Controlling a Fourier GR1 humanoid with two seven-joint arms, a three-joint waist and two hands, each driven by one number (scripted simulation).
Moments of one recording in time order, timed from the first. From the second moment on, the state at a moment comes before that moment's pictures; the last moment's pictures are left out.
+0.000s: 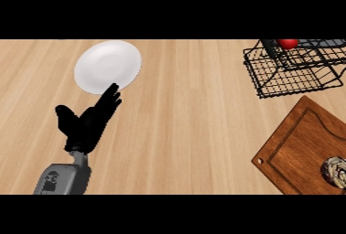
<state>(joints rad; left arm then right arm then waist) -0.18 0.08 -0.03 -1.49 0.09 -0.09 0.24 -1.26 -0.73 -0.46 -0.33 0.18 -0.05 -0.09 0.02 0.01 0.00</state>
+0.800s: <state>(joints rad) -0.16 0.07 -0.04 -1.50 0.09 -0.08 0.24 -0.93 -1.24 -0.53 -0.22 0.12 0.59 -0.30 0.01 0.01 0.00</state>
